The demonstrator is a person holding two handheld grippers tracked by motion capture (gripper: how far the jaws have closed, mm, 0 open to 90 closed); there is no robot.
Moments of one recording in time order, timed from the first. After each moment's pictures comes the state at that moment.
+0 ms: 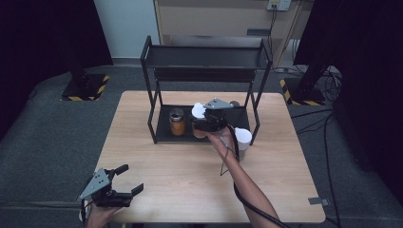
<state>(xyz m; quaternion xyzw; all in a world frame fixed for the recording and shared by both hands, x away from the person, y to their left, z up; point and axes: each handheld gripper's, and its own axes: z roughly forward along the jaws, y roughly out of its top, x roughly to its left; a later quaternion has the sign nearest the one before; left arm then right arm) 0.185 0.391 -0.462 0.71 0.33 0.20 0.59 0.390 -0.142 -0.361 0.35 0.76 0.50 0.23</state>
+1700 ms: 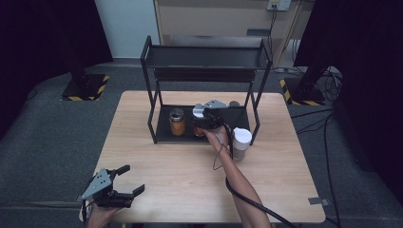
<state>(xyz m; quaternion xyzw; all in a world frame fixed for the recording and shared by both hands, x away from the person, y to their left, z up) 0.187 0.389 -0.462 0.72 0.32 0.20 0.58 0.427 -0.133 -0.405 0.38 0.75 0.49 0.23</state>
